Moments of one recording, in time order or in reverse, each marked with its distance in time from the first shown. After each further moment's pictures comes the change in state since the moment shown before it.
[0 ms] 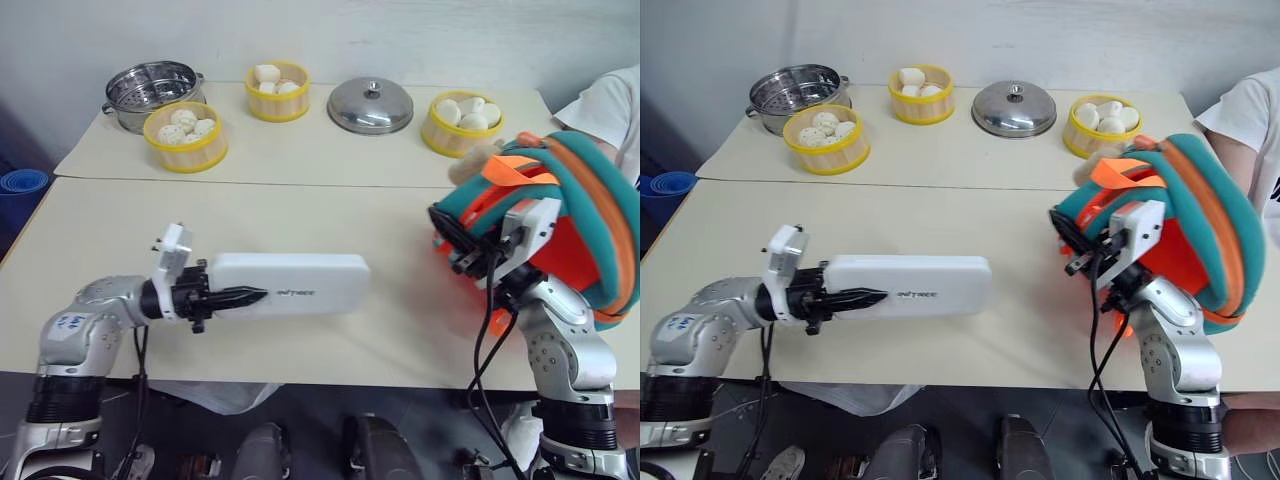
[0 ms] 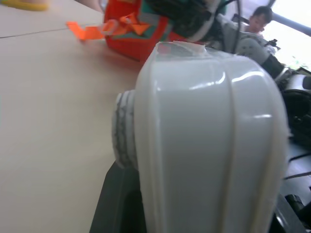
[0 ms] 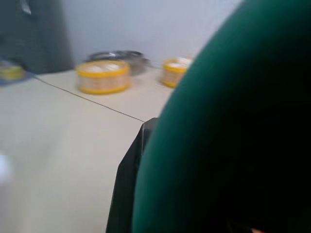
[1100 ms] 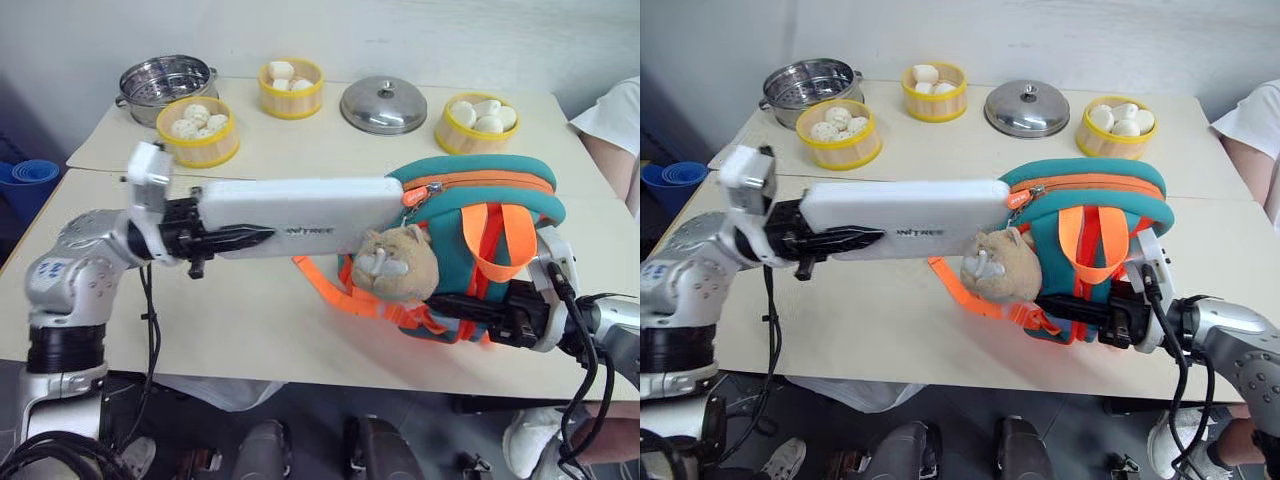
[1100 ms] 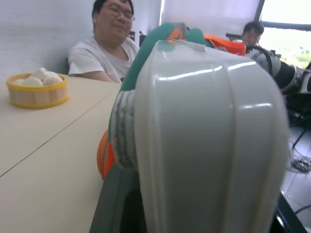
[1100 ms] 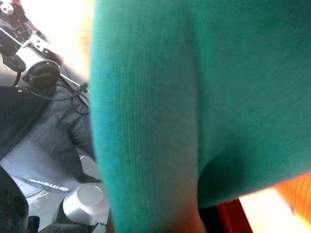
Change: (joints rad) left arm -0.356 -0.048 -0.070 0.022 0.002 -0.118 -0.031; right arm 0.176 -0.447 -0.126 -0.143 0.485 0.467 0.265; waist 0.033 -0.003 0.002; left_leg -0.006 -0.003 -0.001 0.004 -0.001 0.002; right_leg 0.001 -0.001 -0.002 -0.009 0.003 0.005
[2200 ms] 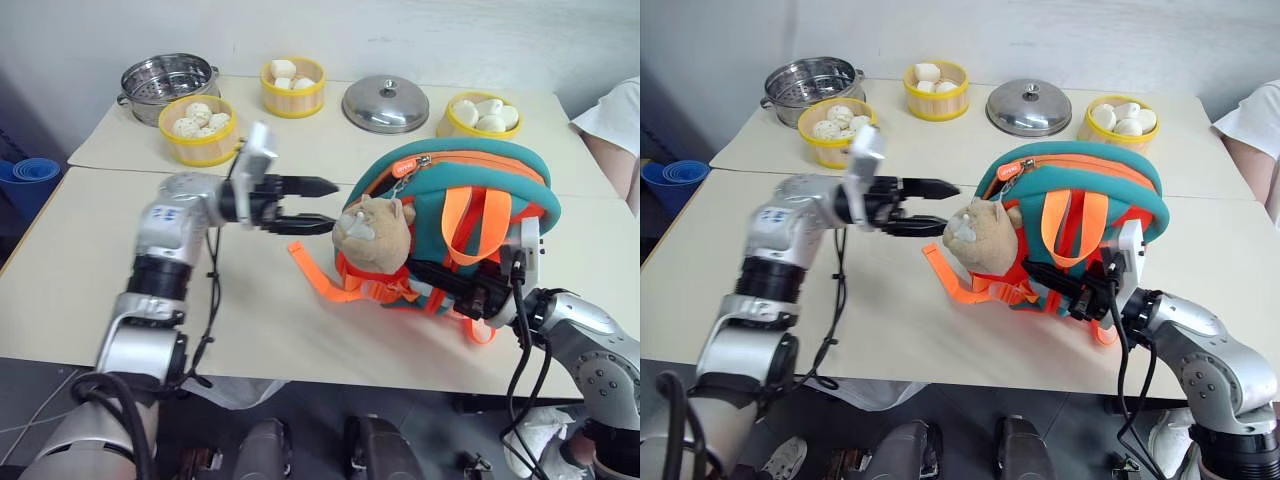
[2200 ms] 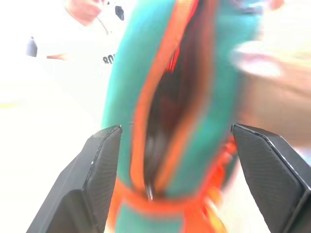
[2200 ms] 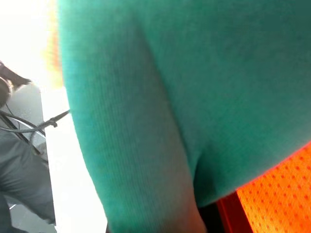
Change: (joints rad) left arm -0.278 -0.190 -0.114 0.348 0.214 -0.039 -0.132; right arm -0.062 0.254 0.078 0.004 -0.225 -0.165 -0.176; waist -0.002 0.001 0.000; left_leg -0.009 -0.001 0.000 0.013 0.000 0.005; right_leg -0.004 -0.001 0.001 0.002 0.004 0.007
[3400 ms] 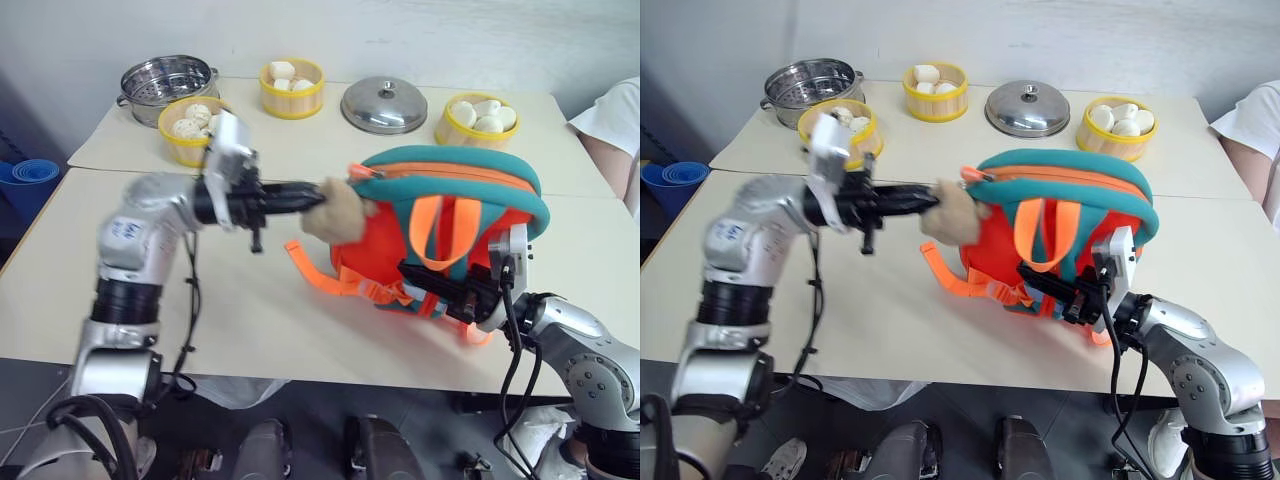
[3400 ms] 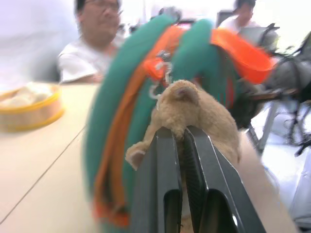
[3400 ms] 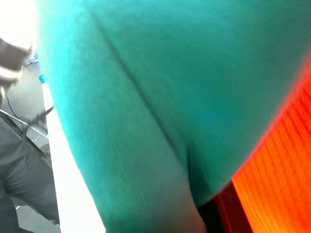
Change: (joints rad) left arm 0.005 0.145 -0.007 -0.084 0.032 -0.037 0.214; right arm 0.015 0.014 0.027 0.013 -0.008 -0.013 -0.003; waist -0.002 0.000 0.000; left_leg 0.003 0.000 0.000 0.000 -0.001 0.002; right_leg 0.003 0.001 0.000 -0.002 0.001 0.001
